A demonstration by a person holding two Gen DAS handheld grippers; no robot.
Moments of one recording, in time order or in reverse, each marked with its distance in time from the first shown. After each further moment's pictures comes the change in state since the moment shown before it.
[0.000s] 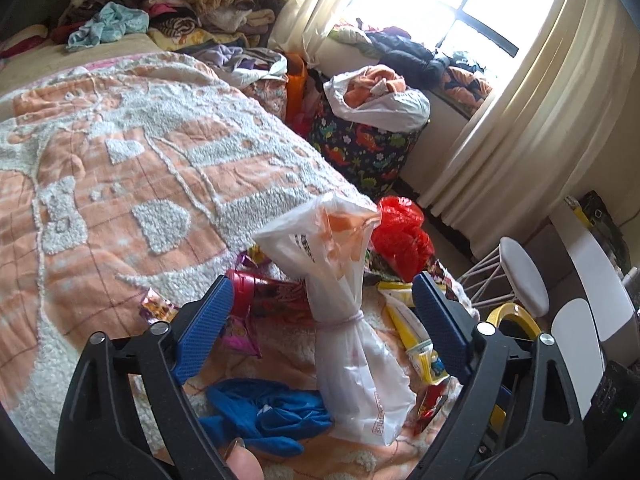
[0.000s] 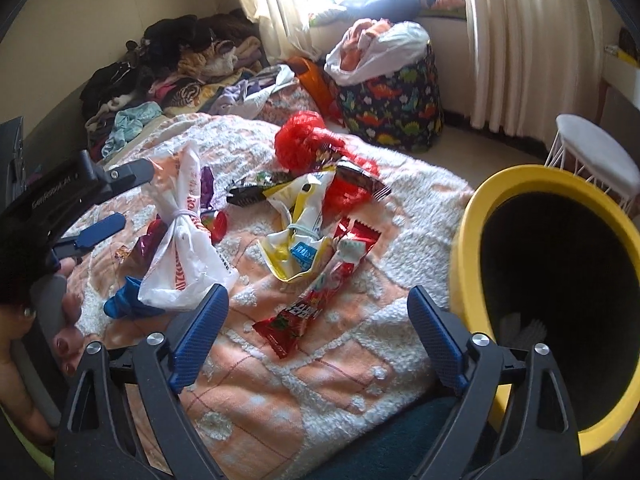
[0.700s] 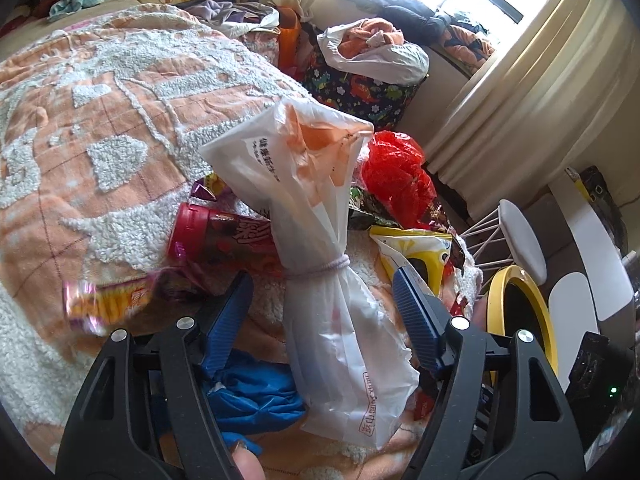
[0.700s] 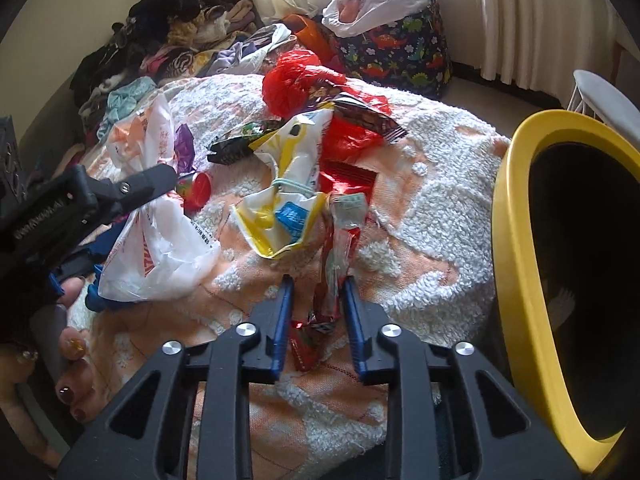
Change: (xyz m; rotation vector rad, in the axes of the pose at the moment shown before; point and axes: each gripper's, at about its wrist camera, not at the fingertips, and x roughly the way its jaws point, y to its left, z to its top) left arm 0.038 -0.014 -0.022 0.001 0.155 -0.018; right arm 0.041 -0.011 -0.004 0.063 0.151 0.052
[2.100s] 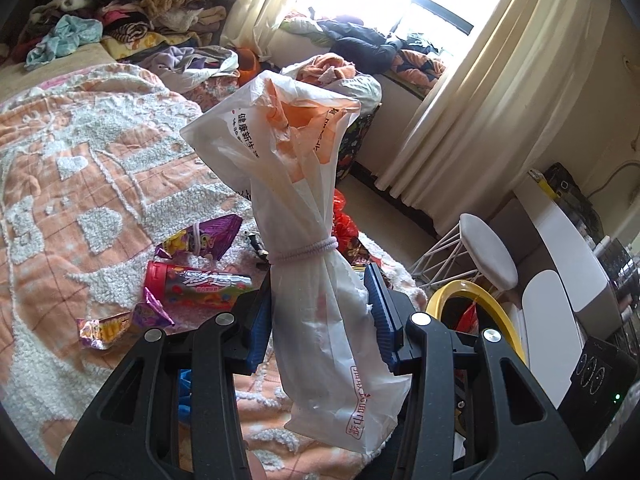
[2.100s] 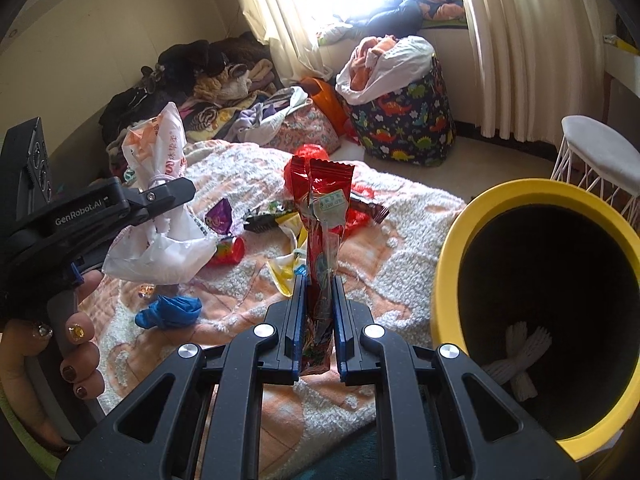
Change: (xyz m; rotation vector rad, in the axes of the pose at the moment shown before) left arm -0.055 -0.047 0.010 0.098 -0.129 -0.095; right arm -0.084 -0.006 -0.008 -0.036 -0.237 0.043
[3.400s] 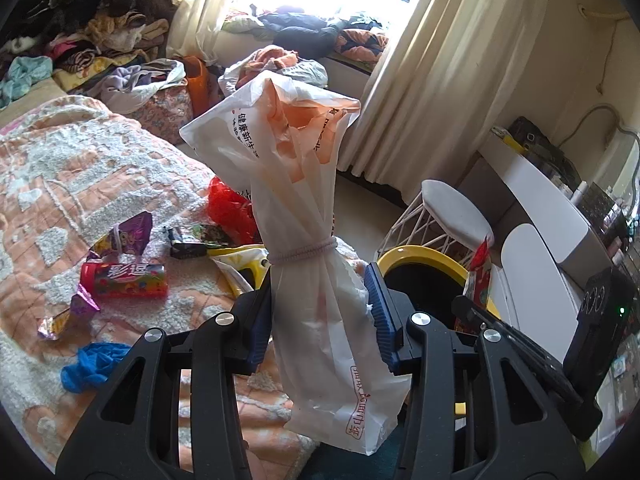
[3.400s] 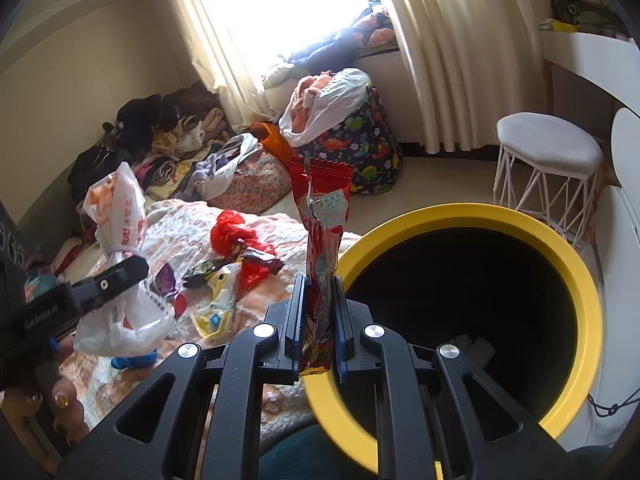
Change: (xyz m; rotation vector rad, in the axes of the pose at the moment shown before) left arm 0.002 -0.070 -0.021 0.170 0.040 -0.083; right arm -0.051 -0.080 0.012 0.149 -0.138 -0.108
